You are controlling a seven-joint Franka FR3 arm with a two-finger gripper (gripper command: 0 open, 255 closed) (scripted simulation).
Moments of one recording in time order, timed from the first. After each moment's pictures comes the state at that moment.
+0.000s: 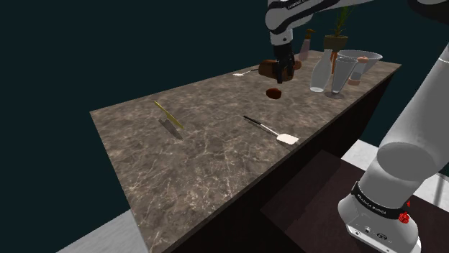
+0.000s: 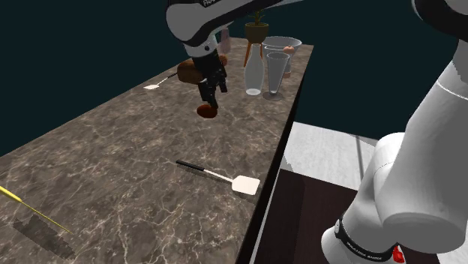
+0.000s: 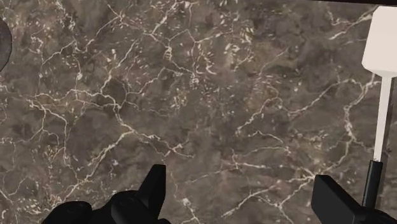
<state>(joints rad) -0.09 0.00 -0.15 -1.91 -0.19 1.74 -0.27</state>
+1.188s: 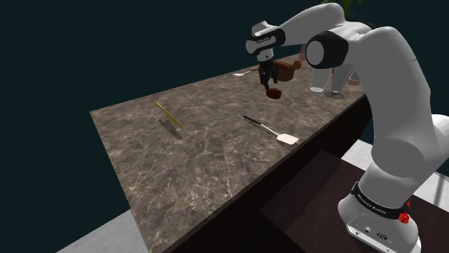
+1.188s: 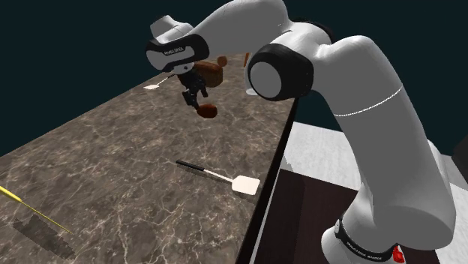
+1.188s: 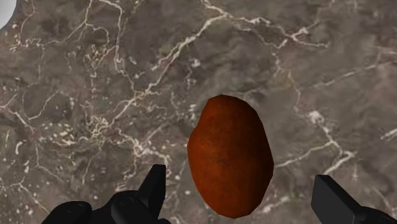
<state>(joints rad) -0.22 0.74 -0.19 -1.12 -0.14 1.65 -0.44</state>
